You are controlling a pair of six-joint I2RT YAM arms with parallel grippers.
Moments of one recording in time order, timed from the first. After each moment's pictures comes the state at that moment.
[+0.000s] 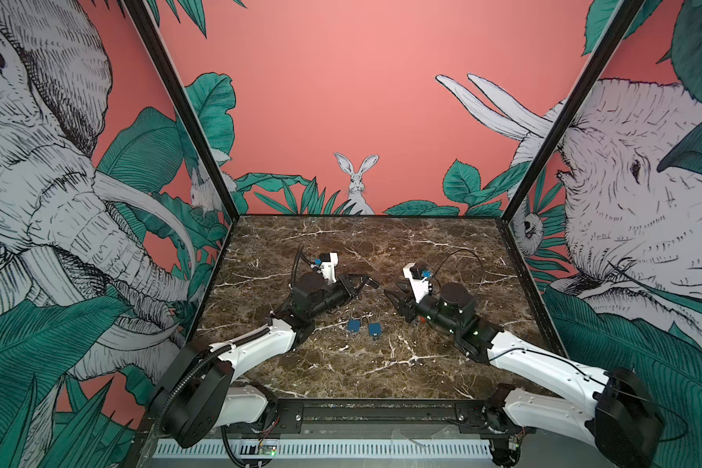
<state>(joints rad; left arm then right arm) -0.63 1.29 0.55 0.64 0.35 -1.26 0.76 1.14 0.59 0.36 -0.15 0.10</state>
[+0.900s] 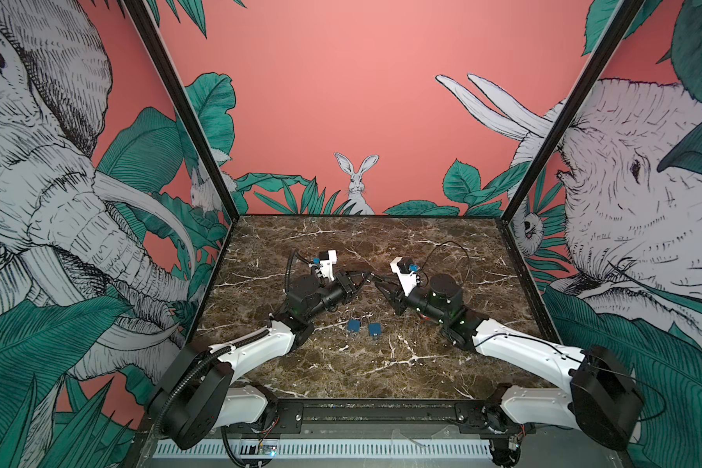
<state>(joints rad) -0.63 1.28 0.54 0.77 0.38 -1.34 0.76 1.27 0.67 0.42 -0.21 0.07</state>
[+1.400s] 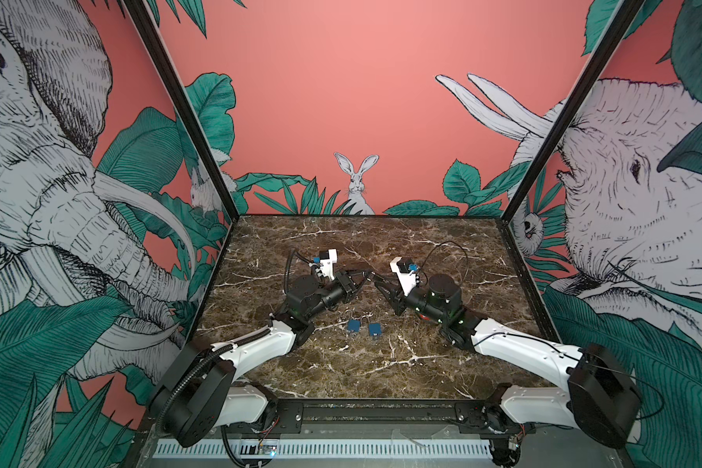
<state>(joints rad) -0.63 1.29 0.54 0.82 0.40 -1.36 0.76 1.27 0.67 0.42 -0.21 0.08</state>
